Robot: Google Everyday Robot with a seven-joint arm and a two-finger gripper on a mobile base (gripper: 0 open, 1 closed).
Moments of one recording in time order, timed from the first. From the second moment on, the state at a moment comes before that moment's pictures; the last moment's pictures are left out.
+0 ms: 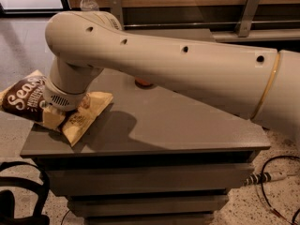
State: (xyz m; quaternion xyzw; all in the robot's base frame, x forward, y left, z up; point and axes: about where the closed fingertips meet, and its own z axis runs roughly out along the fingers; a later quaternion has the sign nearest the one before) arm 0.476 0.237 0.832 -0.66 0.69 0.19 0.21
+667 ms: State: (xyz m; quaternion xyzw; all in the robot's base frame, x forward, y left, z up) arm 0.487 0.223 0.877 -0.67 0.68 0.19 0.24
